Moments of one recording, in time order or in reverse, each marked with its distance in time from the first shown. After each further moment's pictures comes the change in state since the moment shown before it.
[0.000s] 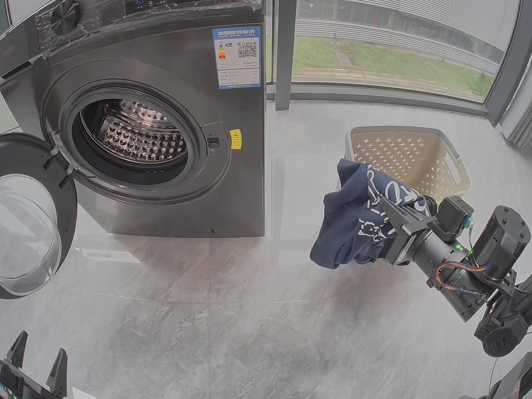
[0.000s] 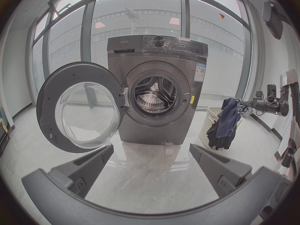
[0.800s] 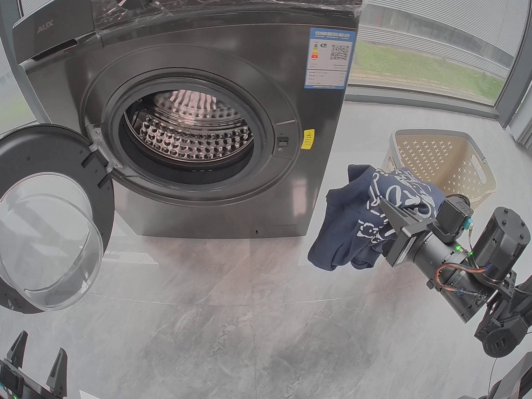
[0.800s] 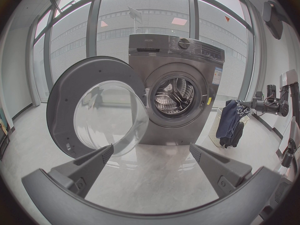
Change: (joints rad) left arm 0.000 0.000 0.000 0.000 0.000 0.000; right arm 0.000 0.000 0.007 0.001 0.001 0.001
